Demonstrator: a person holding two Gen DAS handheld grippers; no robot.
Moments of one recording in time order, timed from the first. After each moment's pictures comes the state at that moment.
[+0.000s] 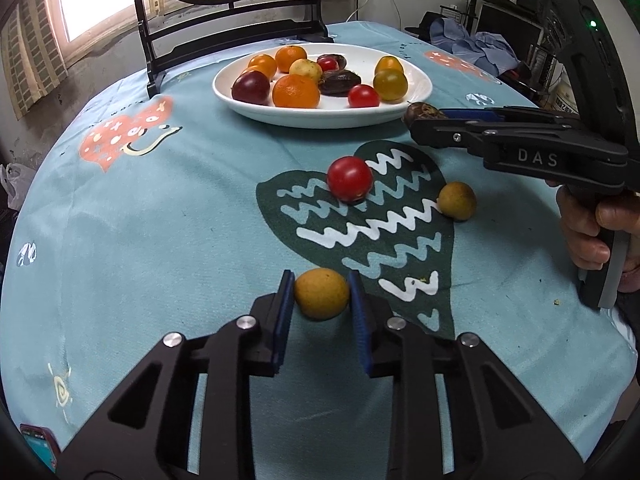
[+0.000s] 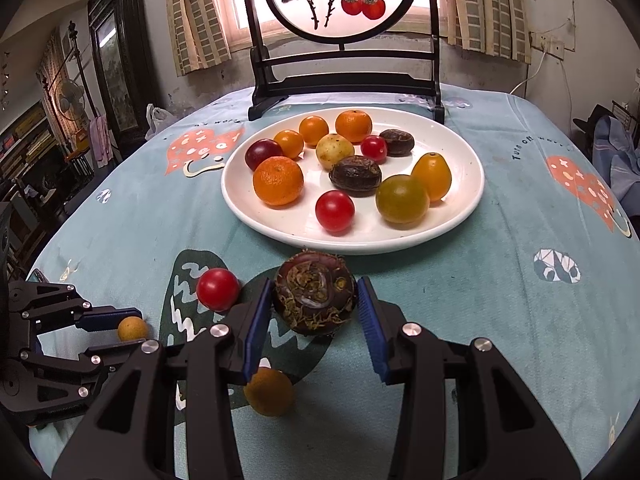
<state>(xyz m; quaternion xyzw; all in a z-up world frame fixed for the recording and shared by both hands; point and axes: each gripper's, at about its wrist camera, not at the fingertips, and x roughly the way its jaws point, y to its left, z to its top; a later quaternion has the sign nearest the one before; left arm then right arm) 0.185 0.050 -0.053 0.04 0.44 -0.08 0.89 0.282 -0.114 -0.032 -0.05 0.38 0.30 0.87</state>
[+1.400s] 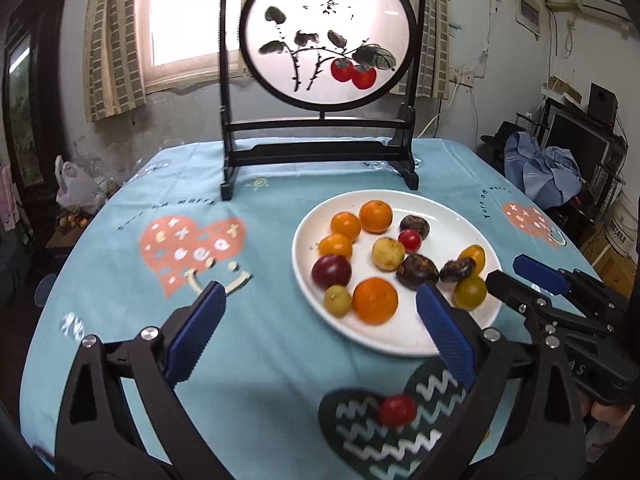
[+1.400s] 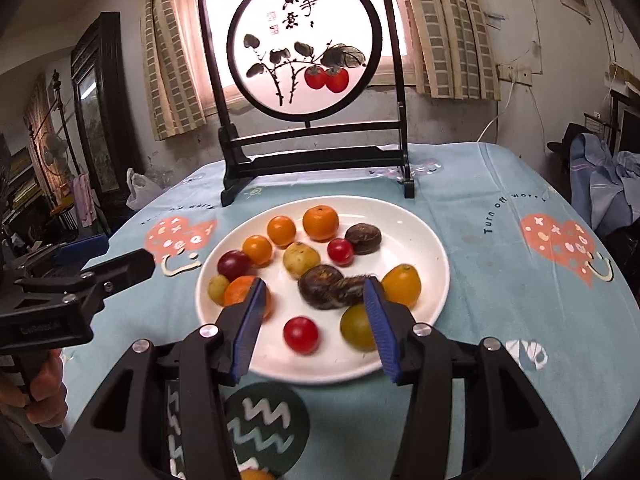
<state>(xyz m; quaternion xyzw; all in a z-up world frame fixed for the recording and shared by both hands) 0.258 0.075 0.036 -0.04 0.31 0.06 0.95 0.310 -0.120 0.014 0.00 0.29 0.27 0.92</state>
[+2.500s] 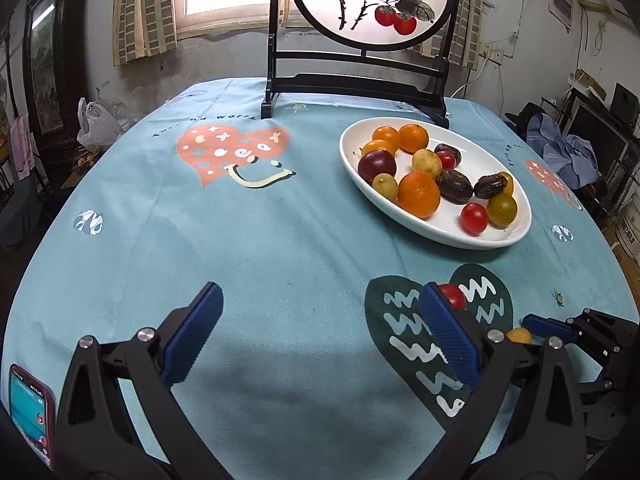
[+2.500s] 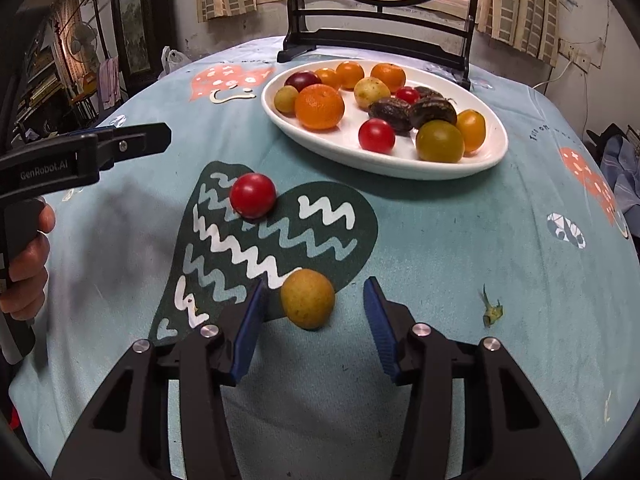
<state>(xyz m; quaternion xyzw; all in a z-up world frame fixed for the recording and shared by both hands) 0.208 0.094 -0.017 -0.08 0.37 0.10 0.92 0.240 -0.101 -0.056 -0.14 0.42 0.31 0.84</state>
